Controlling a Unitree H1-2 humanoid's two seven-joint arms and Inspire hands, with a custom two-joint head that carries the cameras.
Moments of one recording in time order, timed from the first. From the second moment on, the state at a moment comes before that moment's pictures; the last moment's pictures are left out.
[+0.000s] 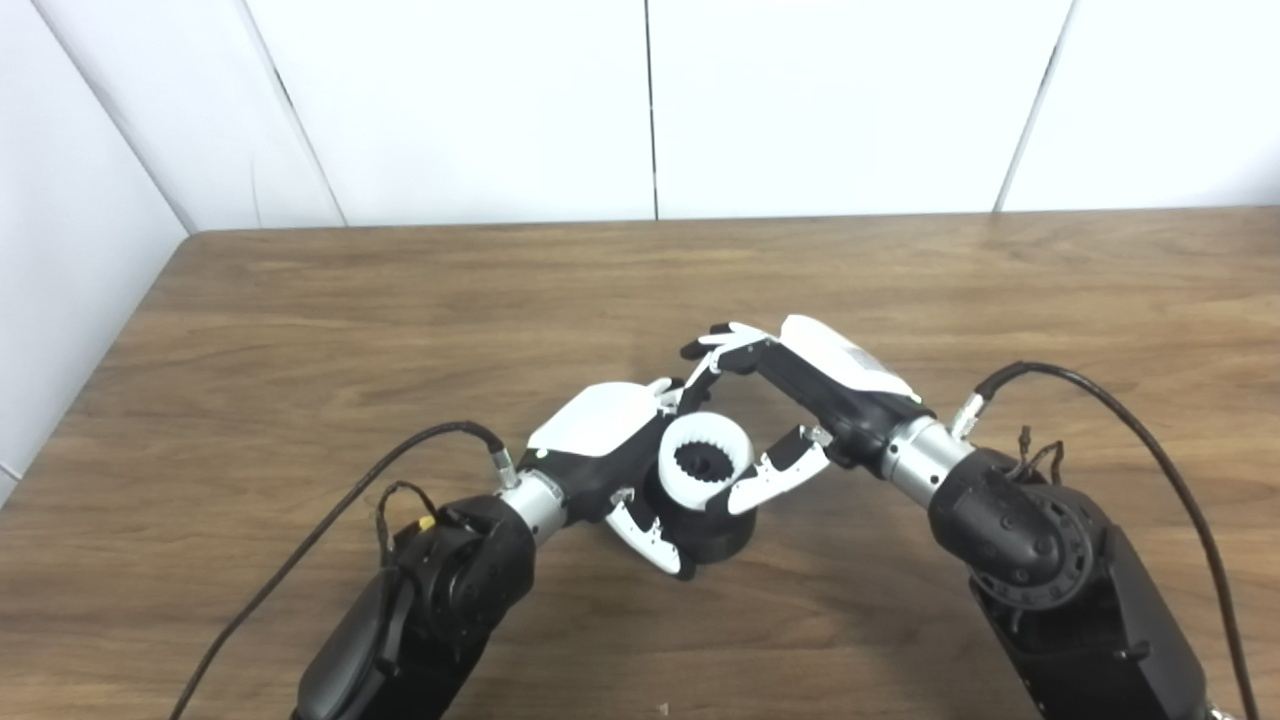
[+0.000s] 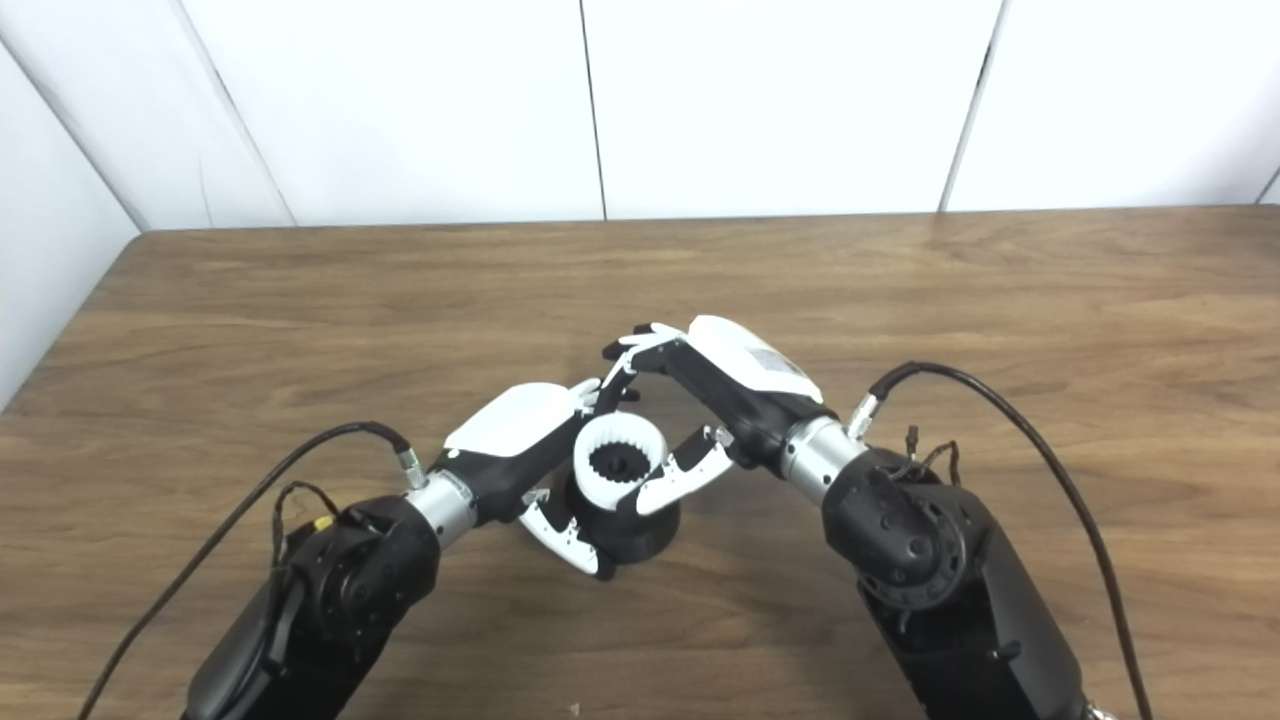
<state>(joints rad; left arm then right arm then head) -0.24 0.29 -0.45 -0.29 0.78 0.25 -0.51 -0.34 -0.24 0.39 -0.44 -0.62 0.41 0.54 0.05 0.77</state>
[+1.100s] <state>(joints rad) -0.24 0.27 -0.46 -0.28 0.80 0.26 -0.51 -0.31 -0.26 0.41 -0.42 -0.64 0.39 0.52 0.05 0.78</state>
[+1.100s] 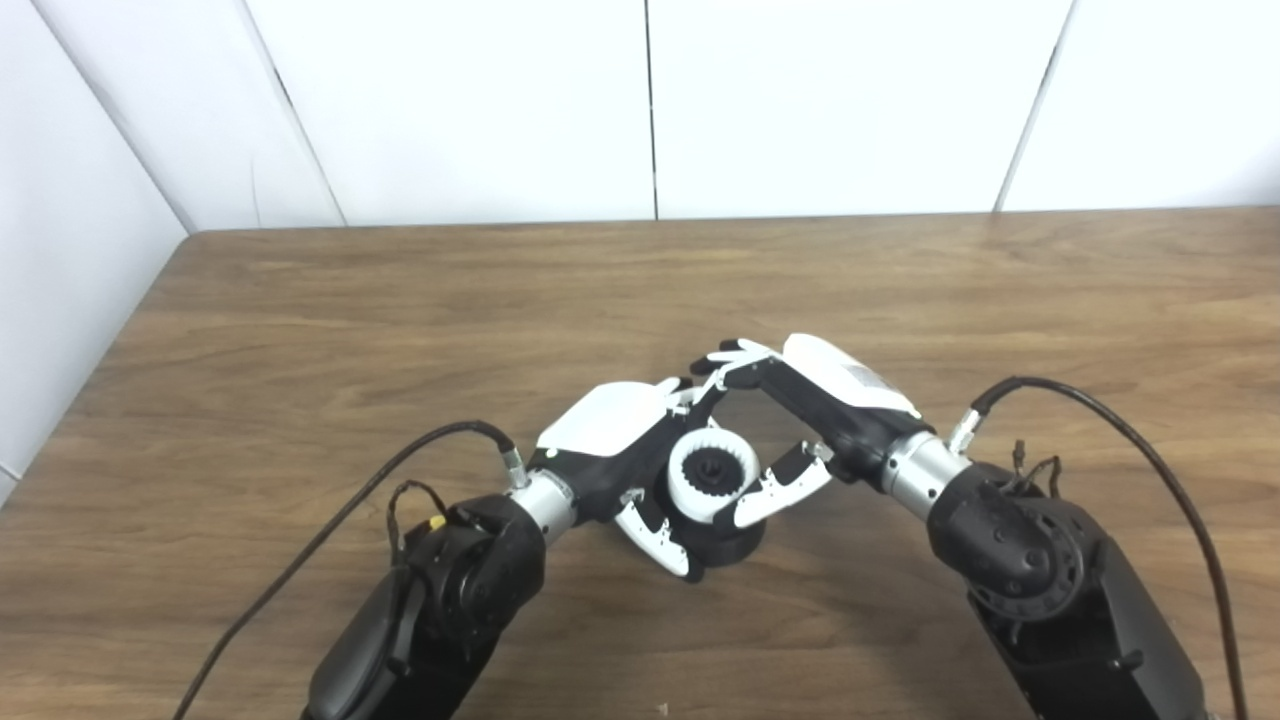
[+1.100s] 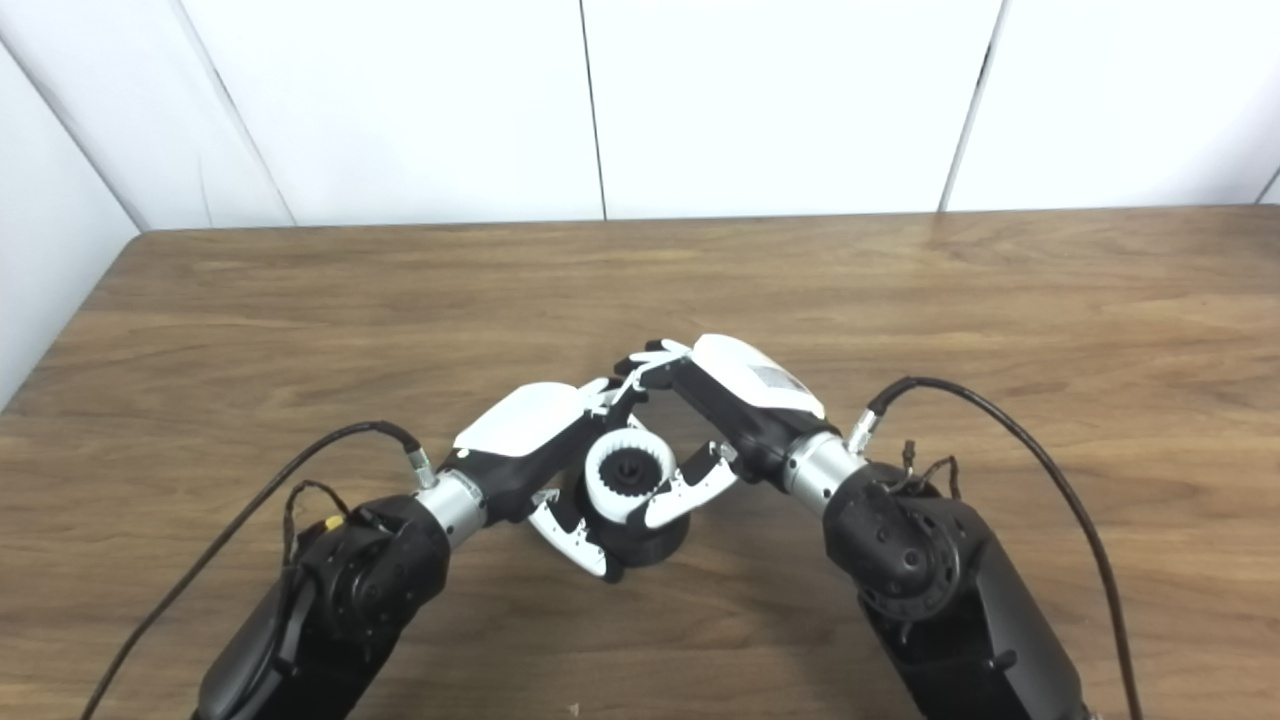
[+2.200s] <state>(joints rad) -0.24 0.26 -0.44 -0.28 0.81 0.27 -0.53 -0.29 -0.27 0.43 -0.41 -0.65 0.39 0.55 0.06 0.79</state>
